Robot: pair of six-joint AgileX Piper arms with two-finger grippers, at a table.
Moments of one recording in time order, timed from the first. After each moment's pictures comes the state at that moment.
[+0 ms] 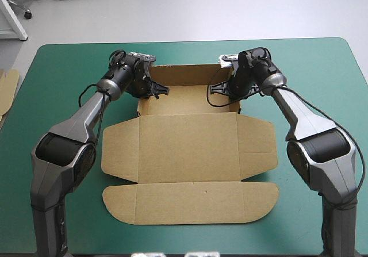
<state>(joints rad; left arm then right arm) -0.35 2.11 -1.90 0.09 1.03 -0.16 0.35 2.12 -1.97 0.04 1.14 0.21</state>
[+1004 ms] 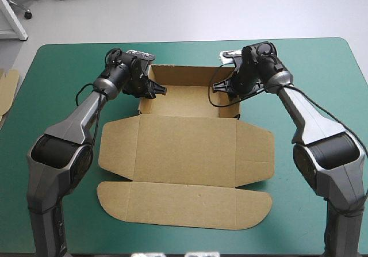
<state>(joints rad) -0.35 2.08 -1.90 0.09 1.05 -0.09 0.35 2.06 -1.97 0.03 1.20 0.15</state>
